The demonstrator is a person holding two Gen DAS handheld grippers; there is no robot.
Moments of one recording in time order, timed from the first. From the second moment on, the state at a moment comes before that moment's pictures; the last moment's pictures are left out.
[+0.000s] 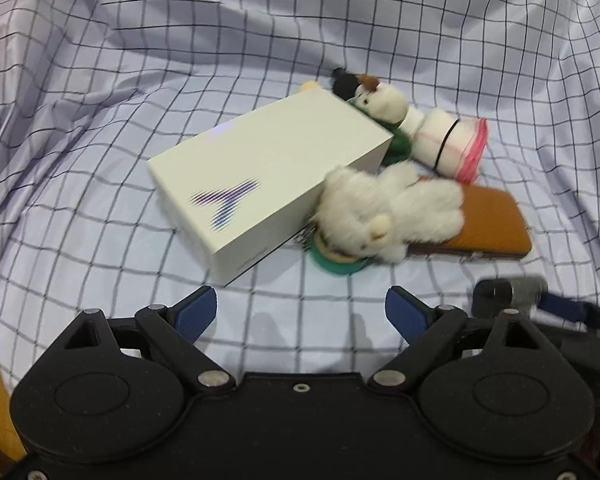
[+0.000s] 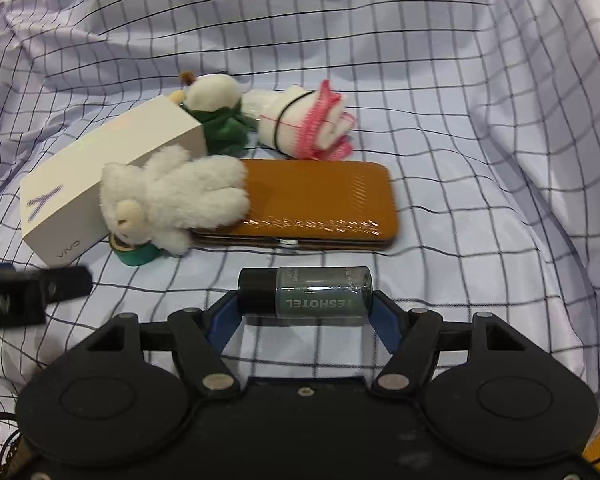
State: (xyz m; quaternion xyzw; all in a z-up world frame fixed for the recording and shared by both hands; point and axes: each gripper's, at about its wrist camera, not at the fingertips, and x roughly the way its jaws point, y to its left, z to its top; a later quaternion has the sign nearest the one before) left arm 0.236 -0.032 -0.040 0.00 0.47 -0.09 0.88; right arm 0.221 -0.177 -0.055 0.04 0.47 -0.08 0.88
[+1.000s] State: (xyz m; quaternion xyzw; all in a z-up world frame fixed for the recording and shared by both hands) left arm 0.262 -0.073 -0.048 0.01 0.45 -0.12 0.89; right arm 0.206 -0.198 -0.056 0.09 0.46 -0.07 0.88
